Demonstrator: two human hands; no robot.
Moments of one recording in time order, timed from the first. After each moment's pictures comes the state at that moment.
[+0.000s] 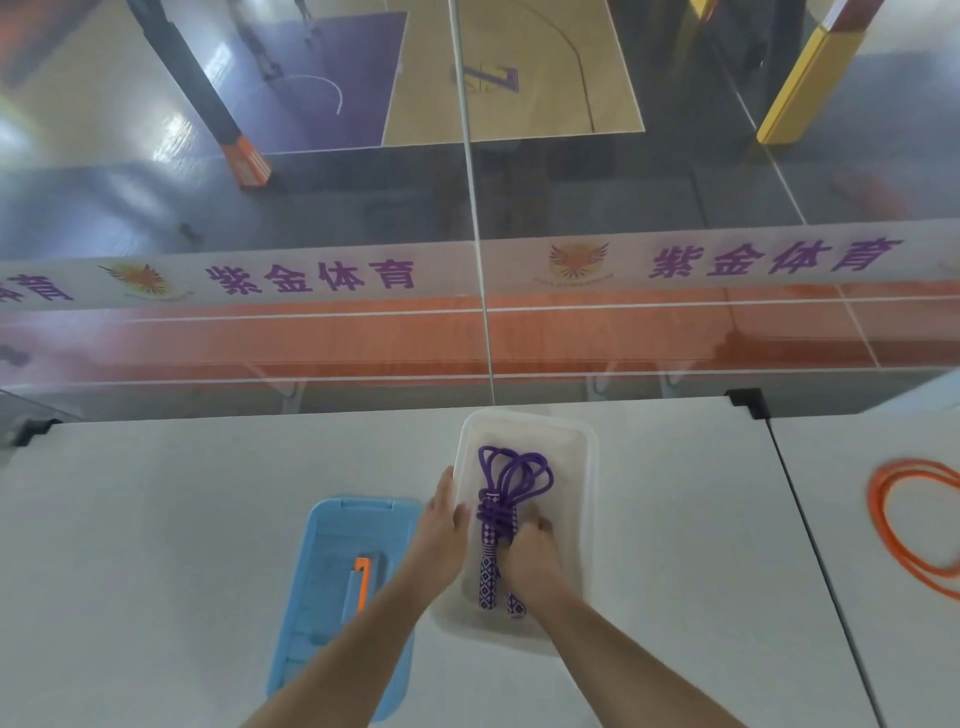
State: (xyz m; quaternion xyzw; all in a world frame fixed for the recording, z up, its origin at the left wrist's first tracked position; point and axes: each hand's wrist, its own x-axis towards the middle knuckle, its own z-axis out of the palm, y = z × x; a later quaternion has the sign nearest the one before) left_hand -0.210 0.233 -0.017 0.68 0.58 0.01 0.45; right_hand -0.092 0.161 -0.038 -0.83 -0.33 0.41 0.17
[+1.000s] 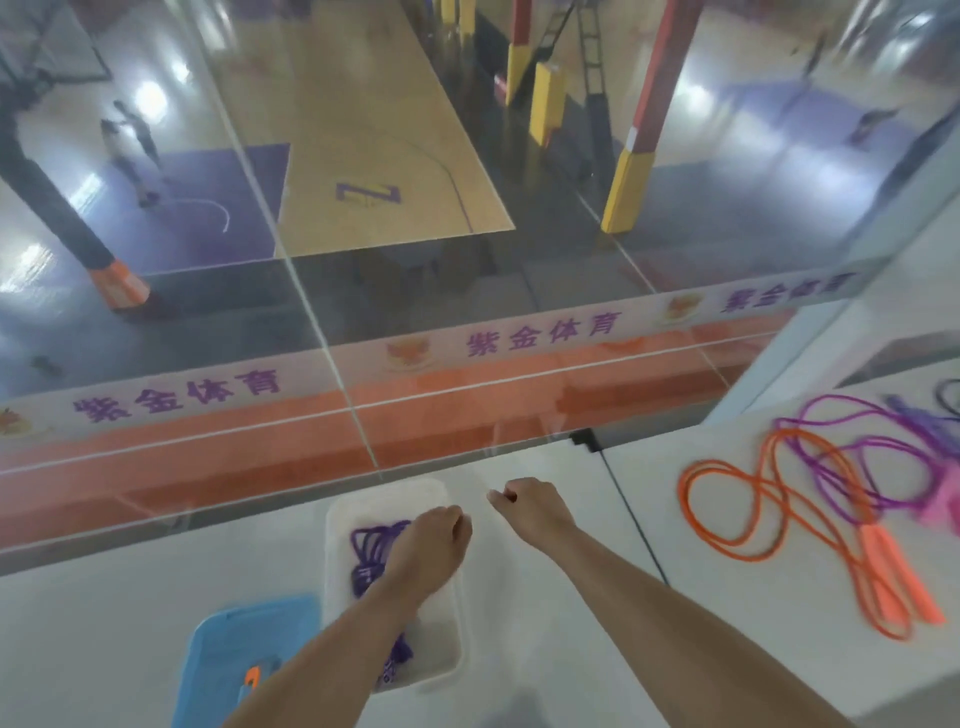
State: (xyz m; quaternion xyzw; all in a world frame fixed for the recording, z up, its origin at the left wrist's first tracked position) left_hand -0.064 0.199 0.064 0.88 0.39 -0.02 0.27; right_hand 0.095 0.121 0.087 -0.85 -0.37 0.32 0.19
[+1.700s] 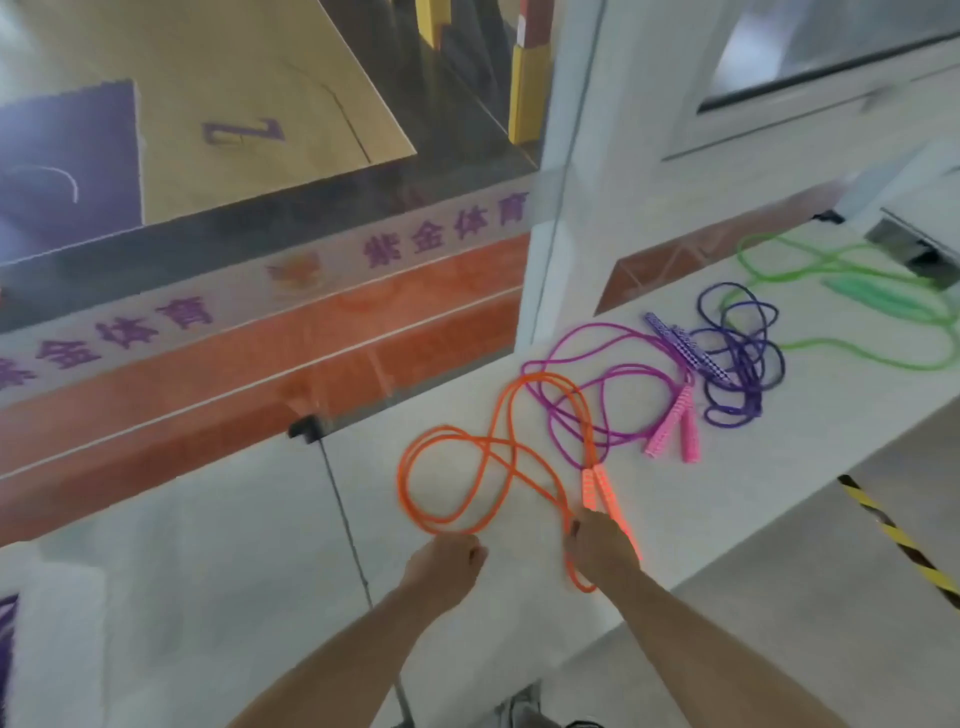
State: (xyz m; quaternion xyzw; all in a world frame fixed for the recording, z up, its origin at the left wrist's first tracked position) left_hand 0.339 -0.121 -0.012 0.88 0.29 -0.21 0.31; right_hand 0.503 -0.287 -0.031 -0.92 -0.18 0.33 0.09
